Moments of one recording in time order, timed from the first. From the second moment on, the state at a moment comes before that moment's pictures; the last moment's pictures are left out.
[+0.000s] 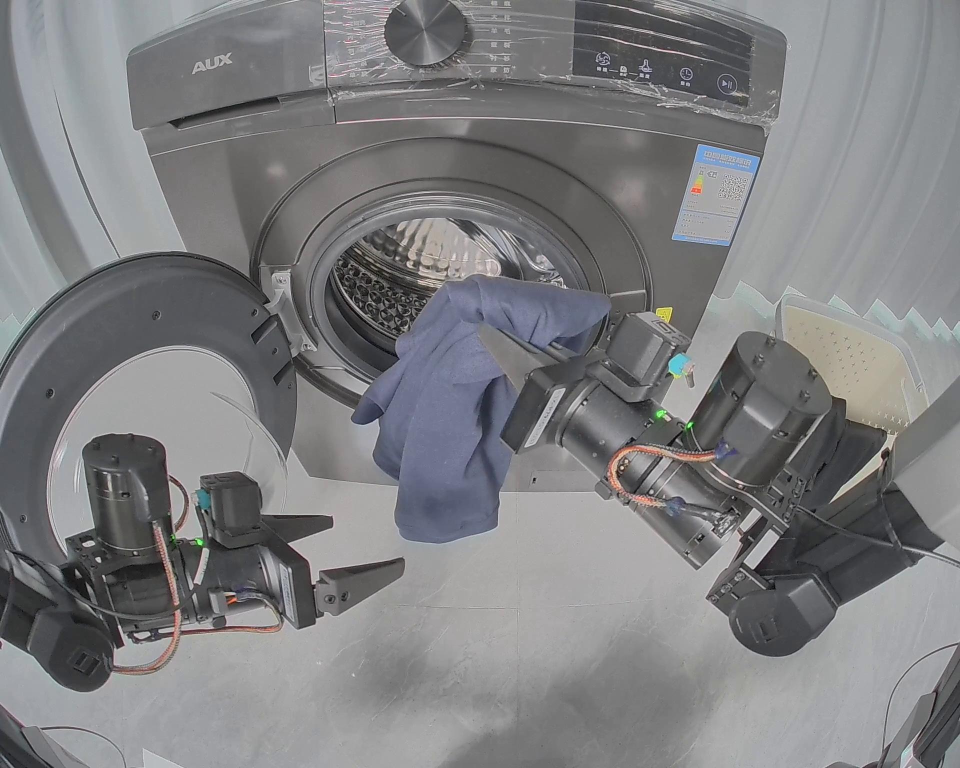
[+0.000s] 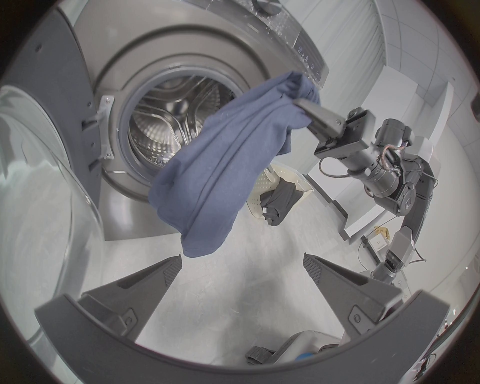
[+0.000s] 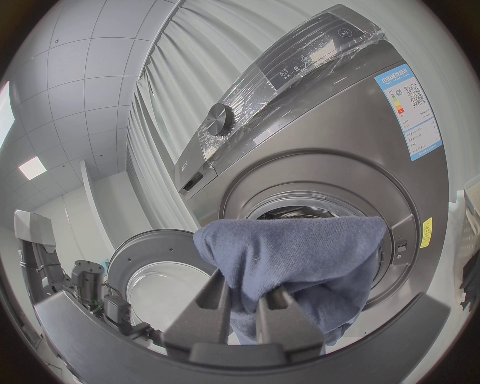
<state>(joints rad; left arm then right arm) -0.42 1.58 -0.39 -0.84 -0.37 -0.11 0.81 1.95 -0.91 -1.37 -0.09 0.21</state>
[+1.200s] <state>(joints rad) -0.39 2.04 -0.62 -1.09 -0.36 -0.15 0.85 1.95 -0.89 -1.39 -0.09 0.20</state>
